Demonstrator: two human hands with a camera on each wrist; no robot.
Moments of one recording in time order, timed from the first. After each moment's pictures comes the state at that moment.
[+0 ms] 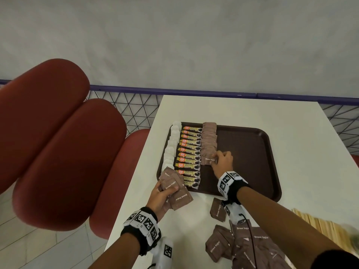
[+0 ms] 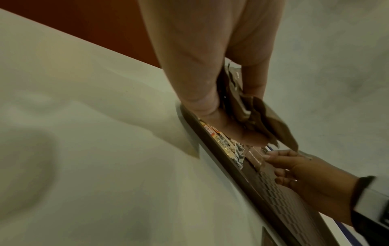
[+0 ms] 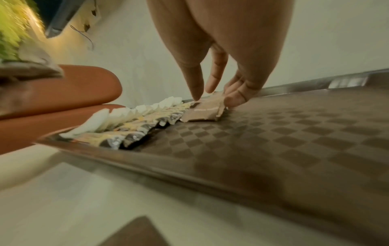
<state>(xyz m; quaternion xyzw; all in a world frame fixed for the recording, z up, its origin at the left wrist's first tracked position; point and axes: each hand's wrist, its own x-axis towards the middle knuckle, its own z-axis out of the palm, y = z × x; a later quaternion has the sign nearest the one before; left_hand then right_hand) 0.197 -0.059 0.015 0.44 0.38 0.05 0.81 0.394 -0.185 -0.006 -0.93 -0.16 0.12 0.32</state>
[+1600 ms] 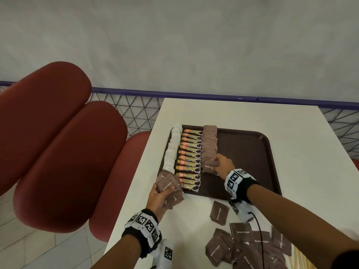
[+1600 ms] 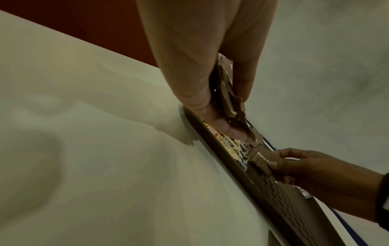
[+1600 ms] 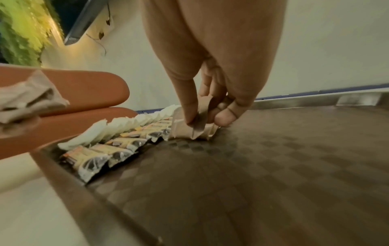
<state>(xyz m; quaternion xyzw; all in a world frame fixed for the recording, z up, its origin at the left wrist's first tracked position) 0.199 -0.056 0.008 0.45 0.44 0.08 0.78 0.407 -0.192 0.016 -0.90 -0.17 0.26 0.29</state>
